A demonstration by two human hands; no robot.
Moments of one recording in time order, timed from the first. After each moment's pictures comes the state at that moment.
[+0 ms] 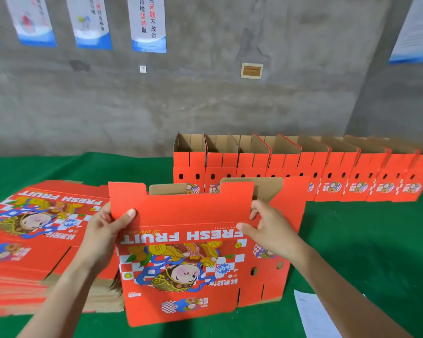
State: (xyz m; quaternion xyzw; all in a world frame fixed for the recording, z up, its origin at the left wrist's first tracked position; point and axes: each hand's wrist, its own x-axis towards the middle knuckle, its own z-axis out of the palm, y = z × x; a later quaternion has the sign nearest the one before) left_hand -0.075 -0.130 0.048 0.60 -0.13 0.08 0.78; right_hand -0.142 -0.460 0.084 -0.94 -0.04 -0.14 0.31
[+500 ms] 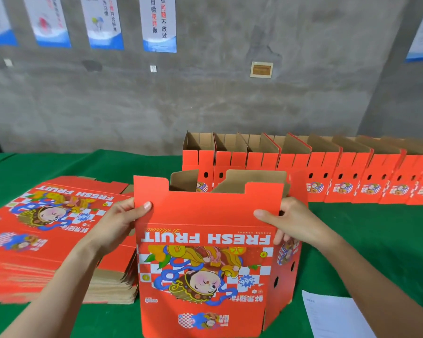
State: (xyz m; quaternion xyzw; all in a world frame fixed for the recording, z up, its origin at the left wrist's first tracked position) left_hand -0.078 -0.123 0.072 0.68 -0.15 -0.07 0.72; right_hand -0.153 -0.475 0.113 -0.92 -0.05 -0.04 0.39
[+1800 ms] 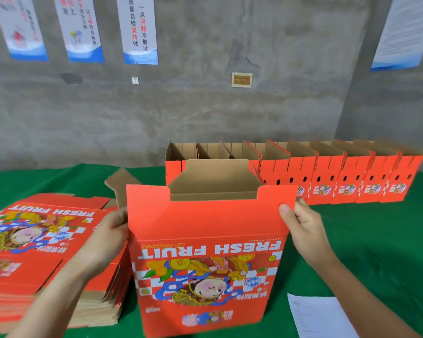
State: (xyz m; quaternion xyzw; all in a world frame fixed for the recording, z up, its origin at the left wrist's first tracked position) left_hand -0.113 -0.170 0.101 0.75 -0.11 0.07 0.64; right_hand -0.185 -0.504 0.096 -0.80 -0.05 -0.35 0.49
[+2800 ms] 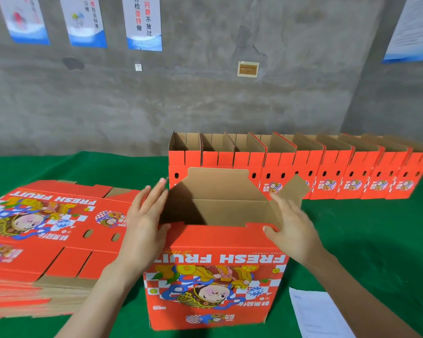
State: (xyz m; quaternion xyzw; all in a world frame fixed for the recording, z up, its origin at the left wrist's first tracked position) left_hand -0.112 -0.204 0.079 0.89 -0.22 0.27 0.29; right_hand -0.167 -0.493 0.085 -0.96 0.08 -0.18 0.20
